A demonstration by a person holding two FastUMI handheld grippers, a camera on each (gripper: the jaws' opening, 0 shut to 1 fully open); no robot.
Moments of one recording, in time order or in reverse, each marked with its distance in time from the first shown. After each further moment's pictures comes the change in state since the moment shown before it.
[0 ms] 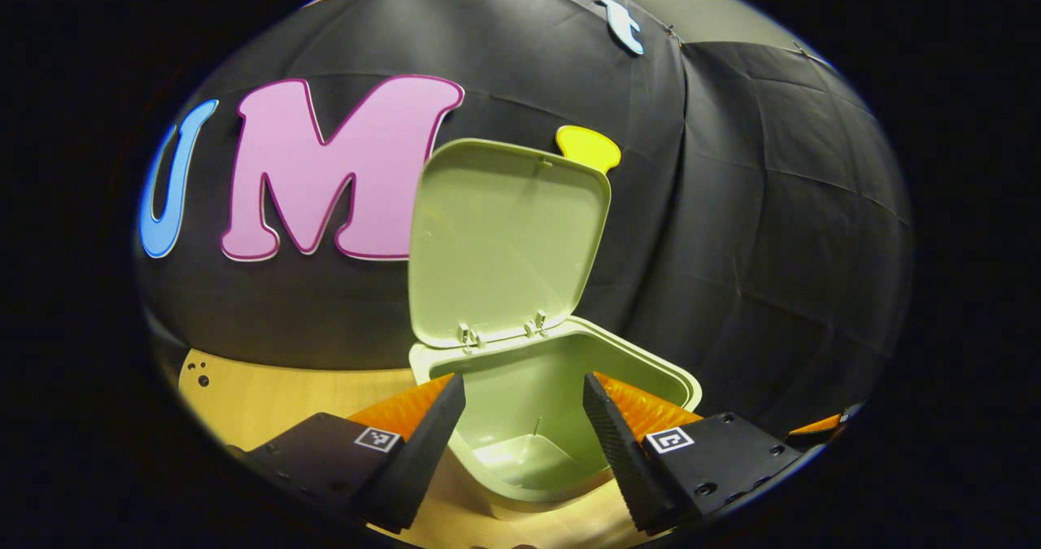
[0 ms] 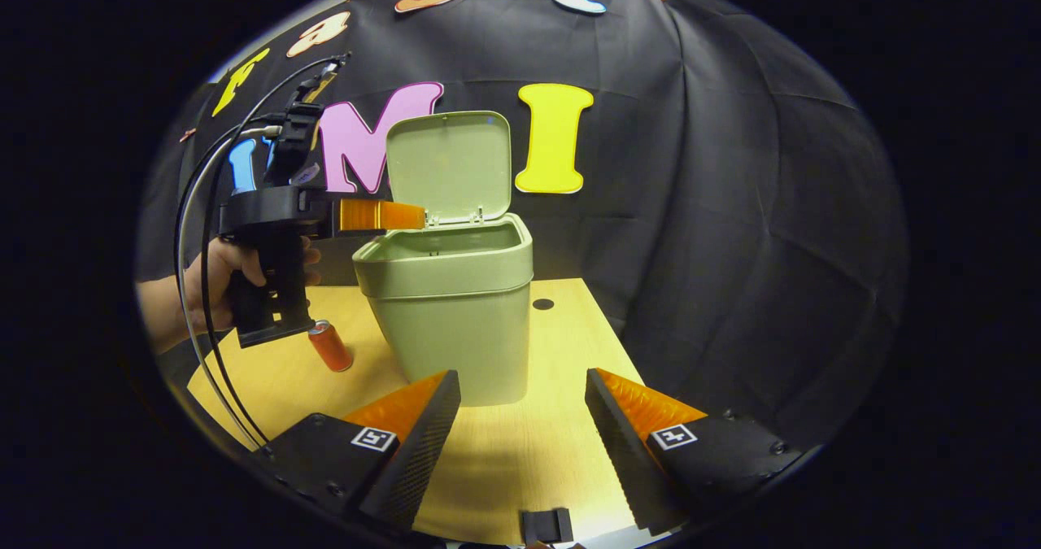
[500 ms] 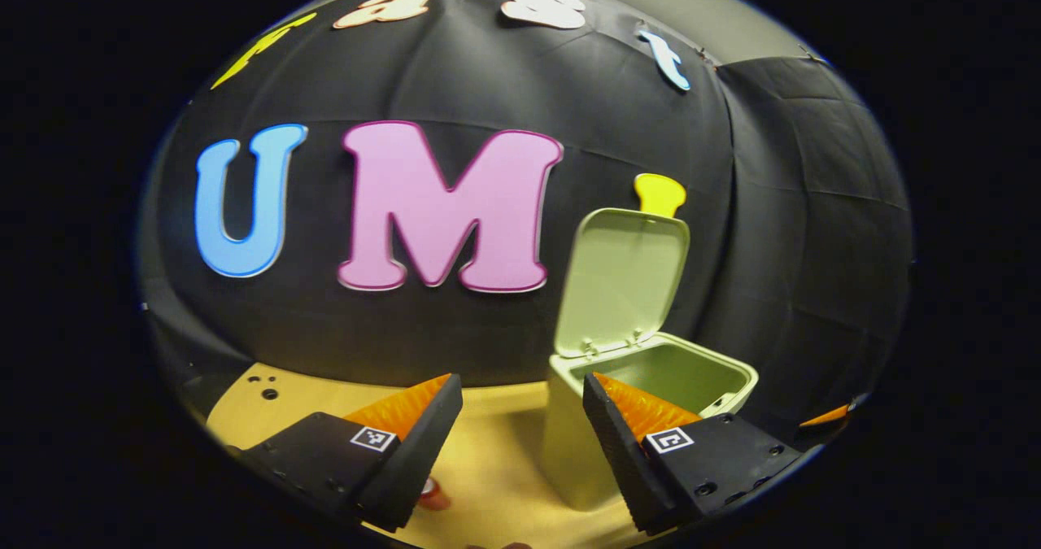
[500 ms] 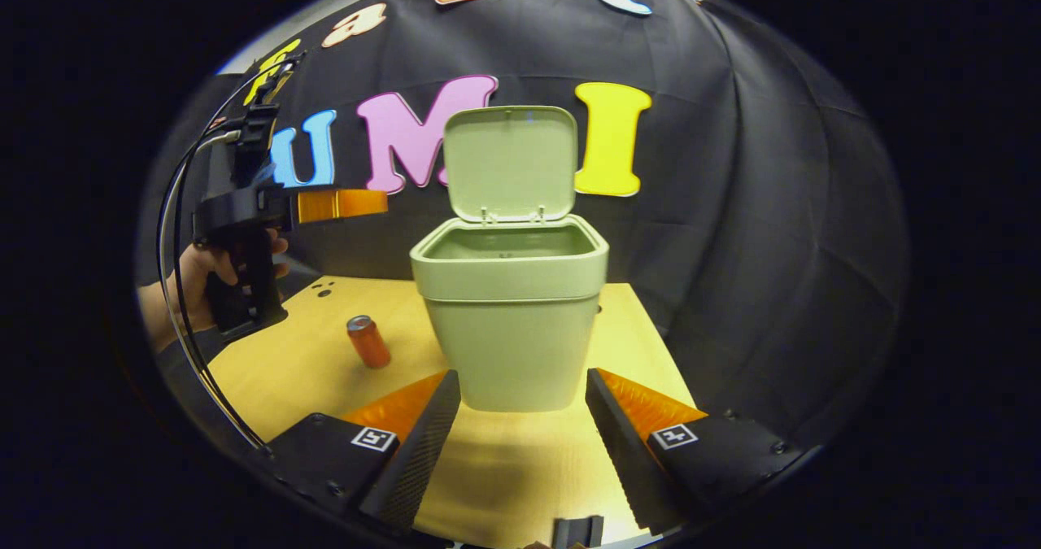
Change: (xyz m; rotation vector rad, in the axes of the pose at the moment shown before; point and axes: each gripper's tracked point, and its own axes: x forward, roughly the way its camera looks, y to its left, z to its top) left arm -0.098 0.117 0.001 0.009 -0.085 0.250; right arm 0.018 0.074 0.002 -0.067 0.001 0.167
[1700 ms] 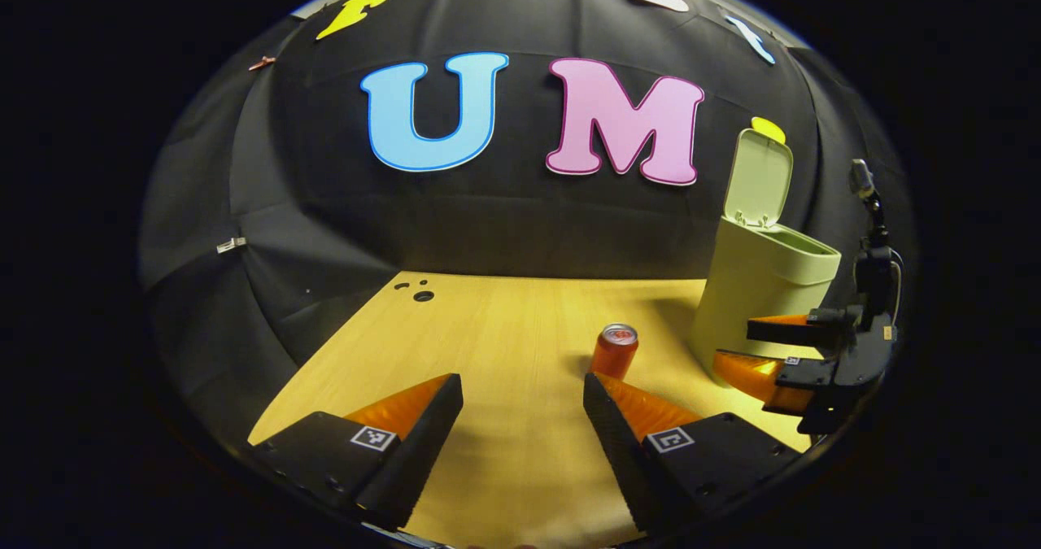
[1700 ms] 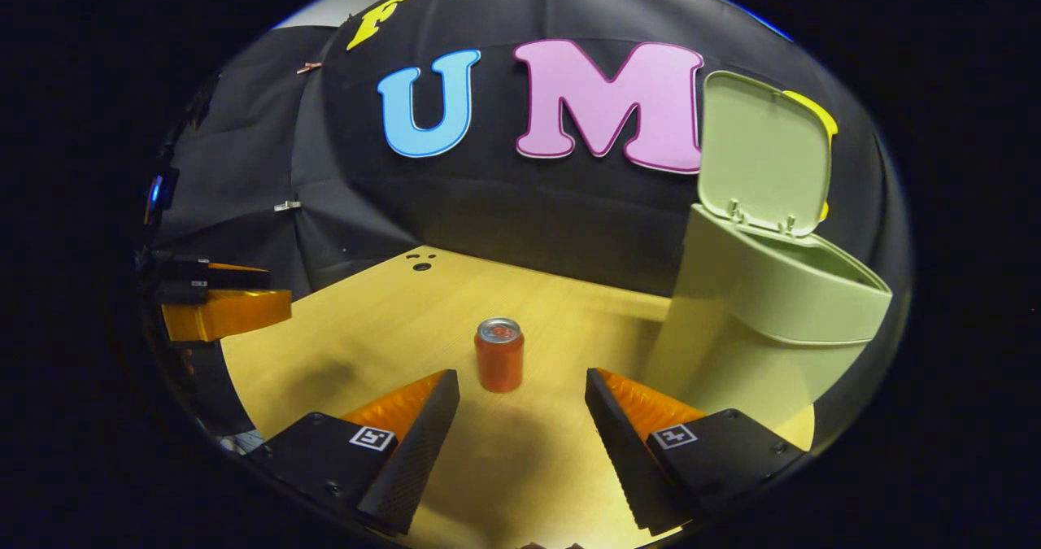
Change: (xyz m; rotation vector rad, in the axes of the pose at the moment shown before) left arm -0.184 0.197 -0.141 -0.034 0.268 0.309; right arm 0.137 0.225 -0.043 -0.158 0.031 0.287
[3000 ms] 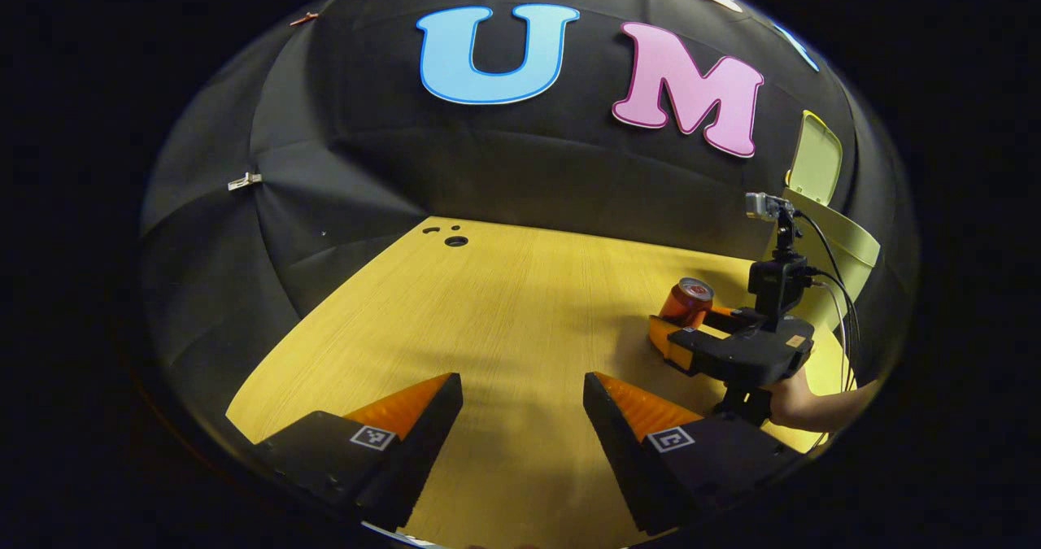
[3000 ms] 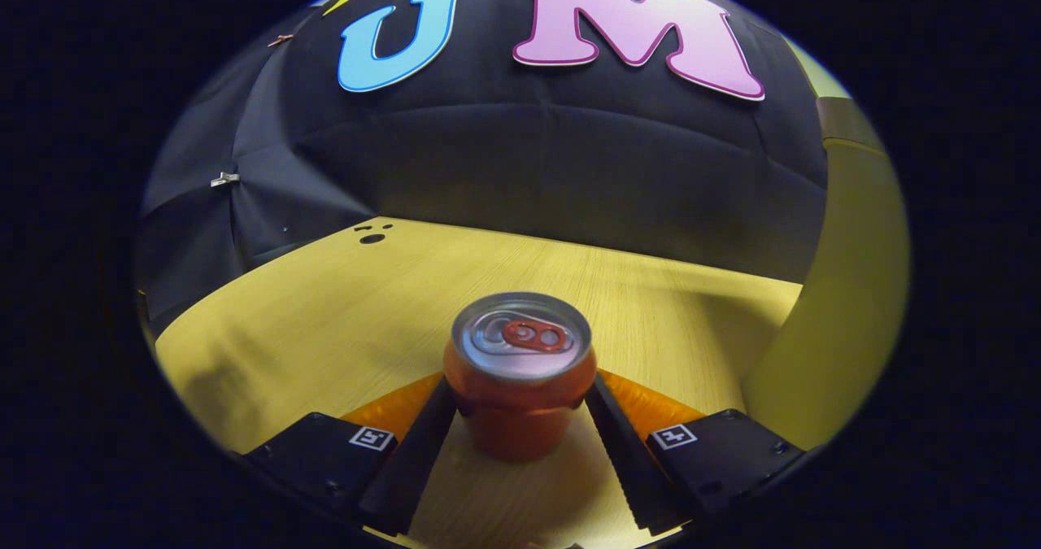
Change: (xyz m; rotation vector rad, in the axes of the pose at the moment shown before) left arm 0.043 0.060 -0.070 -0.112 0.119 0.049; right arm 0.202 0.014 -0.060 0.023 0.032 -0.116
